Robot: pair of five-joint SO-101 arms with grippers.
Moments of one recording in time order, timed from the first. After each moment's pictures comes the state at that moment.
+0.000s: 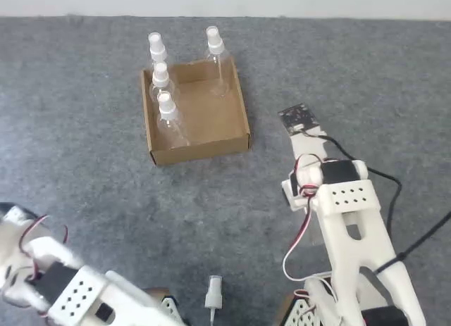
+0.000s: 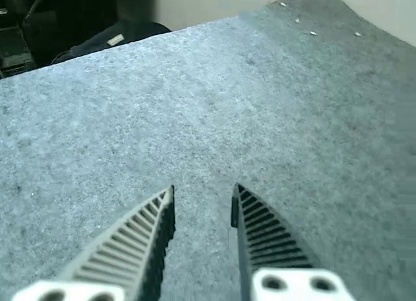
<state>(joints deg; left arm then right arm) -62.3 -77.8 82.6 37.8 4.4 -12.2 -31.1 46.5 68.2 12.2</state>
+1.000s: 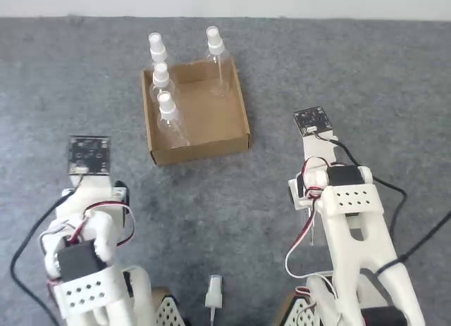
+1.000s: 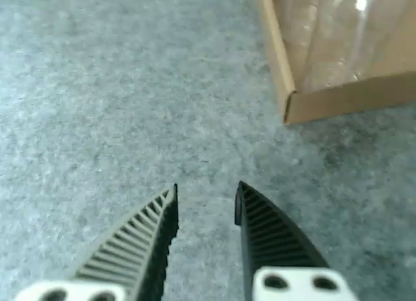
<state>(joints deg) -22.4 -77.8 67.9 73.0 -12.4 -8.9 -31.1 51.2 62.9 8.6</state>
